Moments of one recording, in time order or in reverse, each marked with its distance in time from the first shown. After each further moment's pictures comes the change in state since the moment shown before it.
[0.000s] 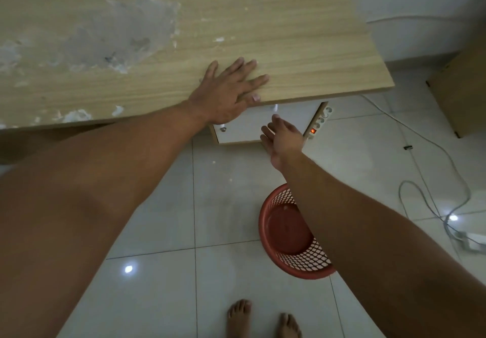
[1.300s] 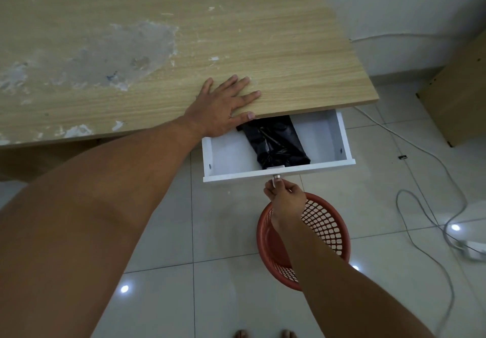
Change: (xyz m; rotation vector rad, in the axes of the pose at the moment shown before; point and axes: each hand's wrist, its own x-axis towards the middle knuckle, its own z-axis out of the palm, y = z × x) left_hand 0.000 -0.004 0.005 -0.028 0.035 0.012; right_hand -0.033 0.076 -0.080 0.024 0.182 -0.095
